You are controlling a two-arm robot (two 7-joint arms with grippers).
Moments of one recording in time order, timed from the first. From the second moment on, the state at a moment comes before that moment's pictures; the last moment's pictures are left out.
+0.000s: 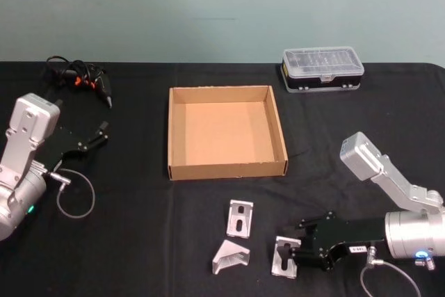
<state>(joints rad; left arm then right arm) -0.20 0.60 0.45 -1.41 -0.25 -0.12 0.03 0.34 0.83 -0.69 -1.58 0.57 0.31 0.77</state>
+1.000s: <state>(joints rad) -0.20 0.60 0.45 -1.41 -0.25 -0.12 0.03 0.27 0.84 -0.59 -1.66 0.60 0.25 0.65</state>
